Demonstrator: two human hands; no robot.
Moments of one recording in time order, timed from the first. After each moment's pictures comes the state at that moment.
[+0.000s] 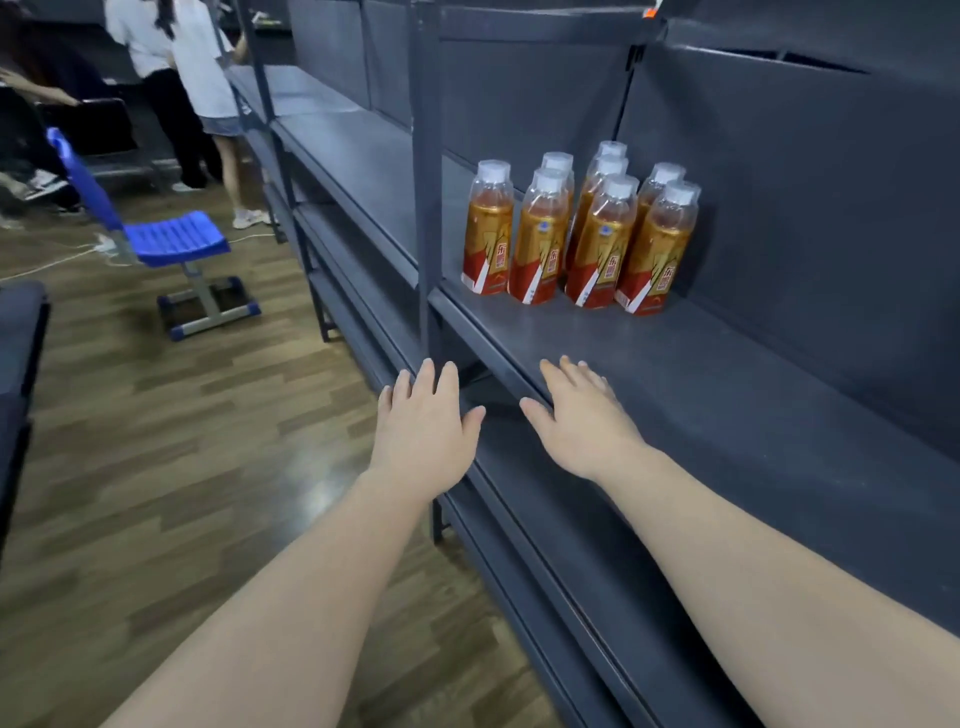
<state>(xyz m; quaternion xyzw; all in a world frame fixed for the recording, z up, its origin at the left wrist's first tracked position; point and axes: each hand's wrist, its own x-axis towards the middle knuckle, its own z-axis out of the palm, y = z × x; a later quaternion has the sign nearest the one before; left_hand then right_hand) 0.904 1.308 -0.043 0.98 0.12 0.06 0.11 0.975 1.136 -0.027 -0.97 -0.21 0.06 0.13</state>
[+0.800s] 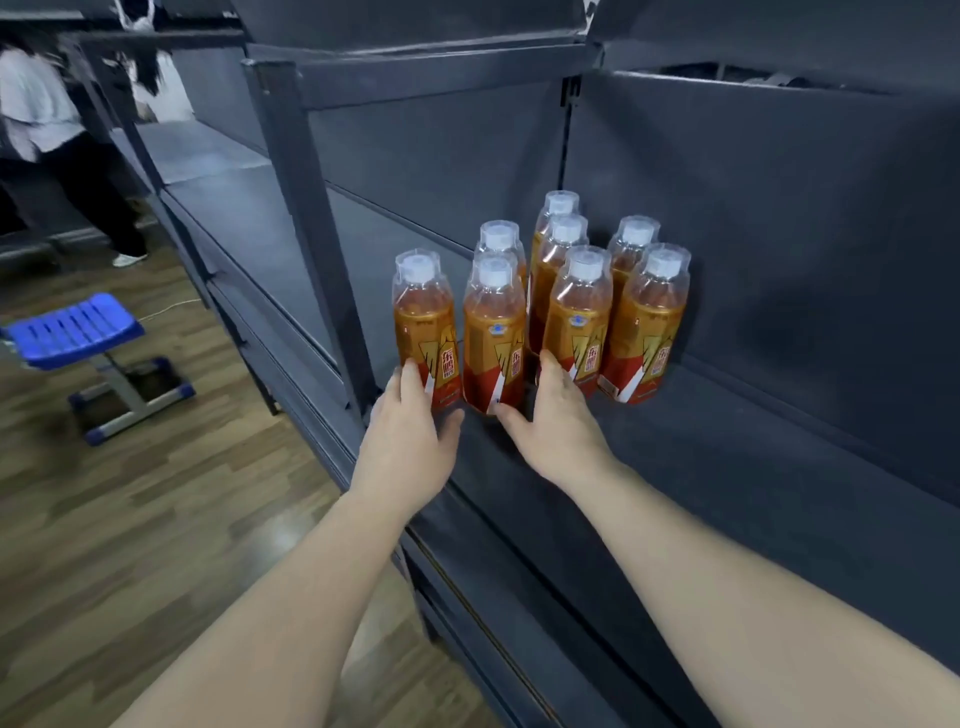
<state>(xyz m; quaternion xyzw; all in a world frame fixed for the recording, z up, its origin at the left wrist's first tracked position) 1.111 1.346 -0.023 0.94 0.08 0.13 0.30 1.160 1.182 -0.027 -0.92 -0.09 -0.03 0.38</state>
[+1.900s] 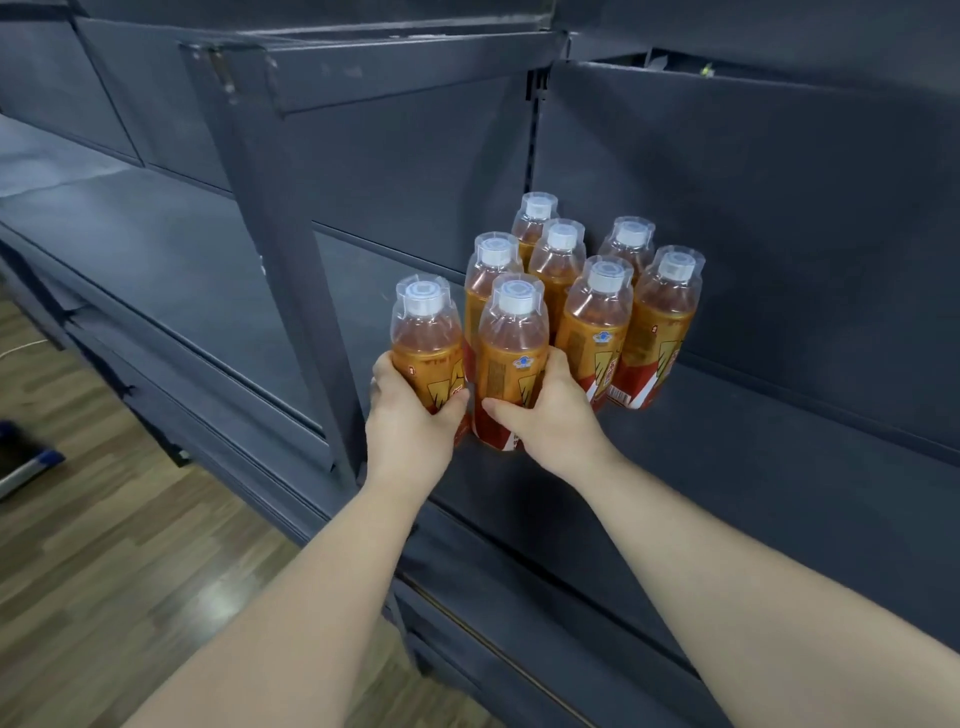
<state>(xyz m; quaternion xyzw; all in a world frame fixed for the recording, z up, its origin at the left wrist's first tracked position) 1.193 1.385 -0.023 0.85 0.07 0.14 0.50 1.195 1.230 -0.024 -0.86 0.01 -0.08 0.51</state>
